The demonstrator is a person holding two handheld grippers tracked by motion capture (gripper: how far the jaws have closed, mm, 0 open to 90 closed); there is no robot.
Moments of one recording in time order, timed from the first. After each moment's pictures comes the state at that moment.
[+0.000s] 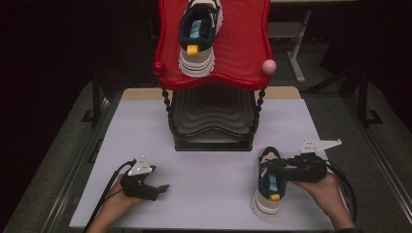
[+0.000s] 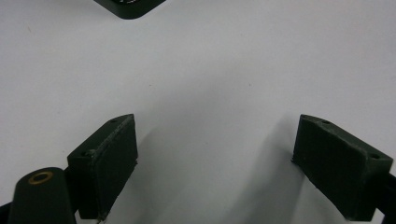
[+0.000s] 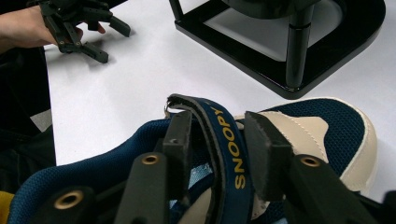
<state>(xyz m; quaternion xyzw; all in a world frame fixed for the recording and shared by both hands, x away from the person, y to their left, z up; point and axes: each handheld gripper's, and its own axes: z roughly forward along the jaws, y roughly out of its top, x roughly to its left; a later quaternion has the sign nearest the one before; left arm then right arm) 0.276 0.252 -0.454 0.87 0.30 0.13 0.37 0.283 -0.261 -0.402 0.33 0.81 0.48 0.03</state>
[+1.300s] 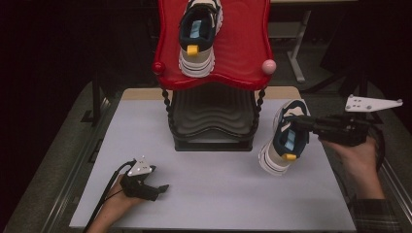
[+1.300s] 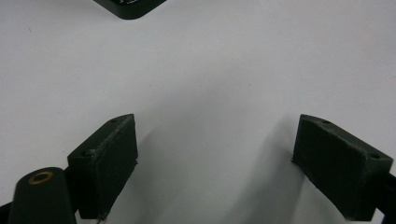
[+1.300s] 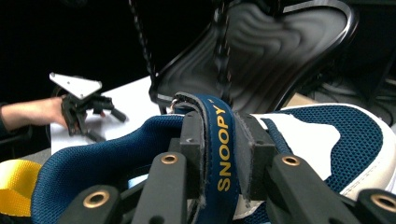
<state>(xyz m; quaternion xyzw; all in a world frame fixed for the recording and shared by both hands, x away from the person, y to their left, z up) 0.276 0.252 -0.454 0.87 0.30 0.13 0.37 0.307 -0.309 -0.280 0.29 0.76 0.57 0.11</state>
